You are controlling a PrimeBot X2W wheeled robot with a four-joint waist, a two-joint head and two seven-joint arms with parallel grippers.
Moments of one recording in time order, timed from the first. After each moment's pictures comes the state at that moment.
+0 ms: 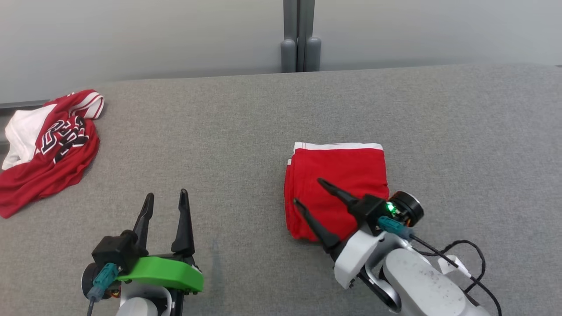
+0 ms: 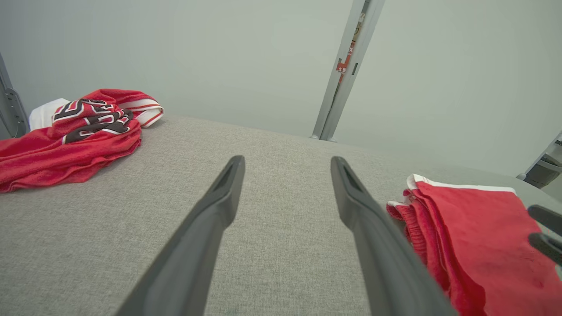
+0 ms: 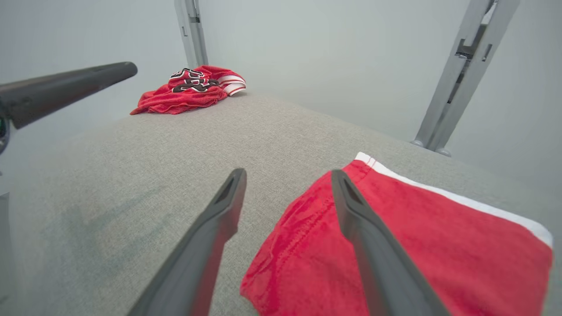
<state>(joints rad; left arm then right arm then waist) -0.11 0.06 -0.16 0.26 -0.37 -0.07 -0.26 -0.46 -0.09 0.64 0.49 0.27 0.13 -0.26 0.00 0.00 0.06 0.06</state>
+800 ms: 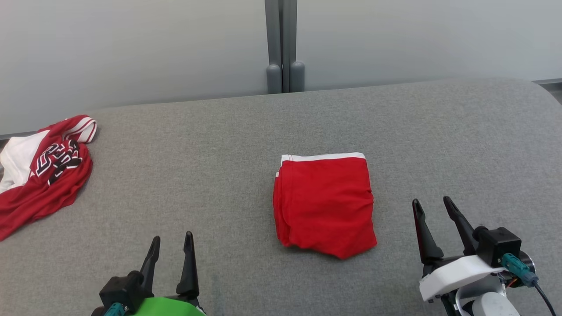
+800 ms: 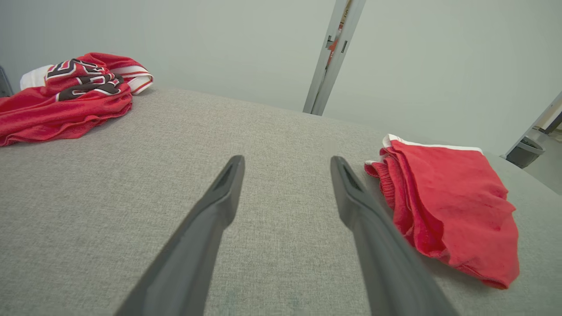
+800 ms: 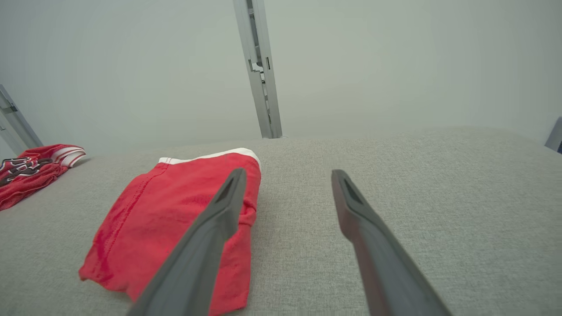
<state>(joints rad) 0.04 0.05 -0.16 0.23 -0.37 -0.07 -0.26 -0.07 -0.05 0.04 0.23 0.22 0.13 -0.26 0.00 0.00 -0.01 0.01</state>
